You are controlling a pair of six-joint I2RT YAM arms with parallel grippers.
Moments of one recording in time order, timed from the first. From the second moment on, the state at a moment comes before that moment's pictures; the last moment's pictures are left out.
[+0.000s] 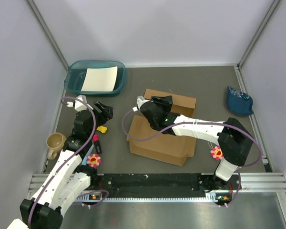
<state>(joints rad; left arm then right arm) -0.28 0.72 0.58 -0.14 -0.16 -0.71 1.00 1.68 1.17 -0.15 1.03 -0.82</state>
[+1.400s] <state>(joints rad) -0.25 0.58 0.90 -0.19 -0.23 -0.69 0.22 1.45 1.51 -0.92 0.36 0.42</state>
